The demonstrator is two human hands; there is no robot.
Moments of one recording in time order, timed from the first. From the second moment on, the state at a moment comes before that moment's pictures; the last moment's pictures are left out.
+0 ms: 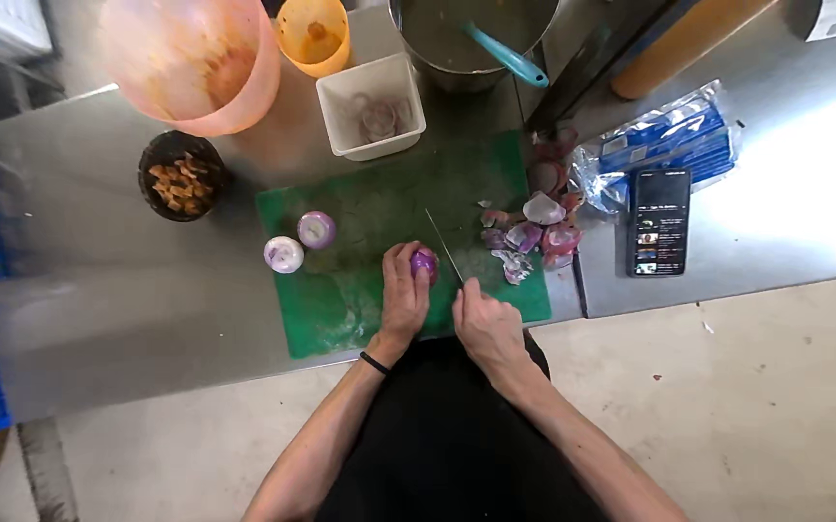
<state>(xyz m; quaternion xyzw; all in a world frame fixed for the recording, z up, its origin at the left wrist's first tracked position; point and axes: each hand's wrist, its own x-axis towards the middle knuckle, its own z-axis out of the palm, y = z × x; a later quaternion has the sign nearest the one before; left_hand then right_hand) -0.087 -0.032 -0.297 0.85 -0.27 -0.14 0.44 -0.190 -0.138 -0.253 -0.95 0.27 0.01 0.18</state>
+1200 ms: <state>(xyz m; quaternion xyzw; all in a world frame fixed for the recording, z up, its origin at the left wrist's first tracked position) -0.088 -0.048 -0.337 0.83 -0.26 -0.02 0.48 -0.180 -0.136 -0.248 -0.96 0.23 0.05 0.16</state>
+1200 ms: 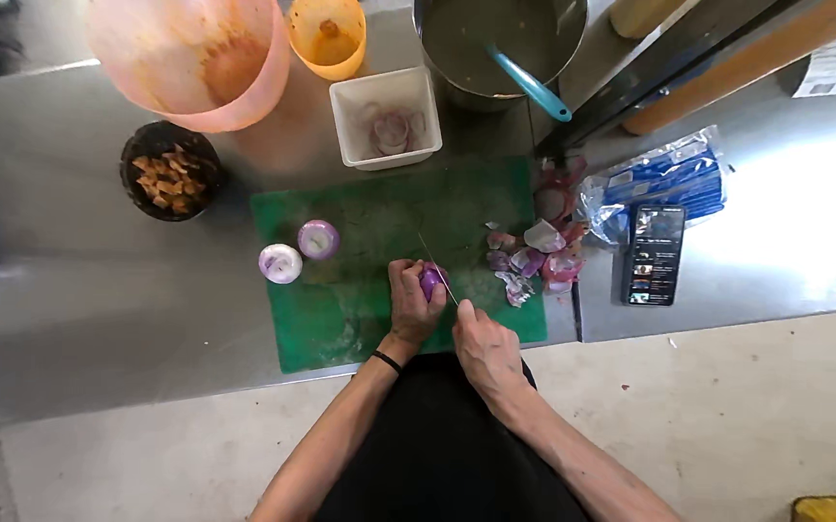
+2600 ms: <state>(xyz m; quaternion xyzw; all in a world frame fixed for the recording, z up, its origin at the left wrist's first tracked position) -0.070 0.017 -0.281 0.88 -0.25 -0.17 0.36 -0.232 -0.120 -0.282 -0.94 0.28 0.14 0.16</state>
